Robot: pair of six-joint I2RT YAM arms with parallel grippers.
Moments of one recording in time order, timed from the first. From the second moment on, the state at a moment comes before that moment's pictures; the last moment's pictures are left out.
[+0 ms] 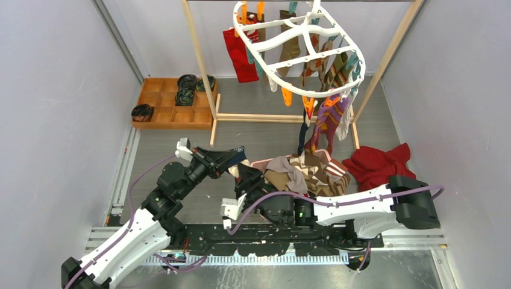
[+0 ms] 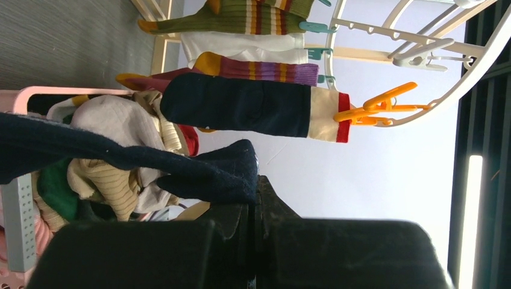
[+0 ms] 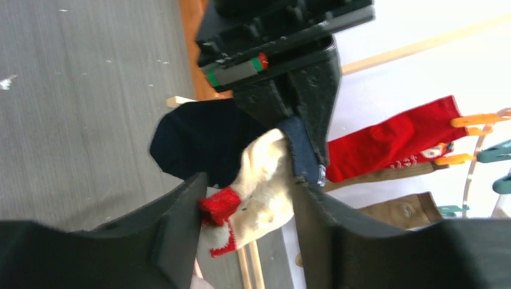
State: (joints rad) left arm -0.65 0.55 0.39 0.14 0.04 -1.63; right arm 1.52 1.35 0.74 0.52 0.62 -1.04
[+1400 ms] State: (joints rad) left arm -0.51 0.21 0.05 0.29 0.05 -0.50; right arm 1.06 1.66 1.62 -0.68 0.23 -0.41
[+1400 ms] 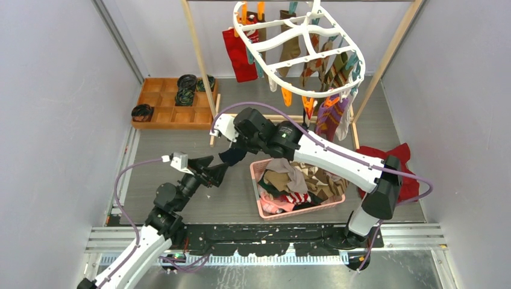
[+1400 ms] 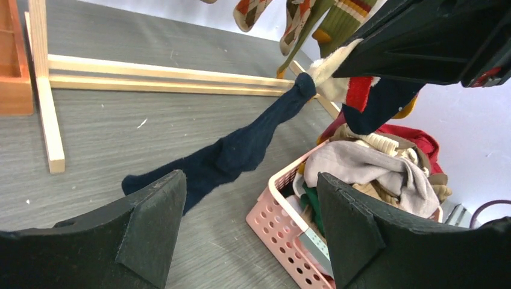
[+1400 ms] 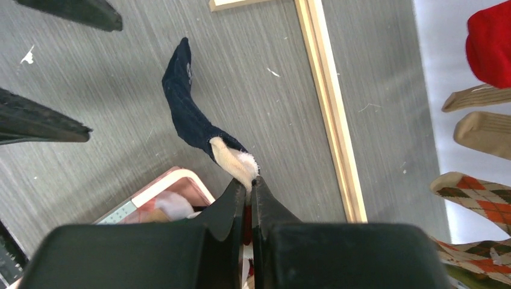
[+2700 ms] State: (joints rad) left arm -0.51 1.07 0.23 1.14 0.58 -0.34; right arm 0.98 1.69 1.73 -0.91 -0.04 -0.42
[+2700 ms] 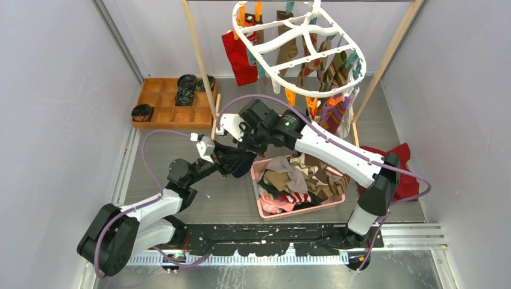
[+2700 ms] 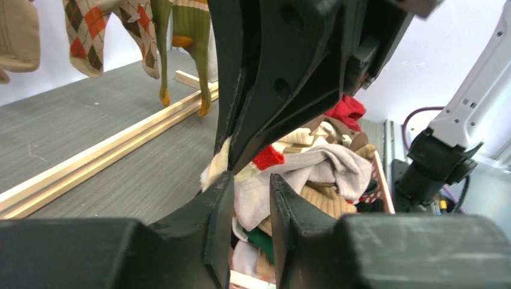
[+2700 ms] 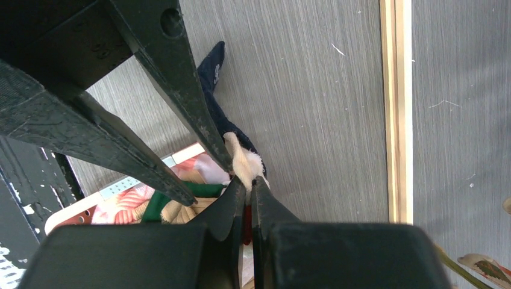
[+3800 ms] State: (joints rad) left arm -0.52 0.95 0.25 0.93 0.56 -0.12; right arm 0.97 1.60 1.69 -0.92 -0.10 -0.46
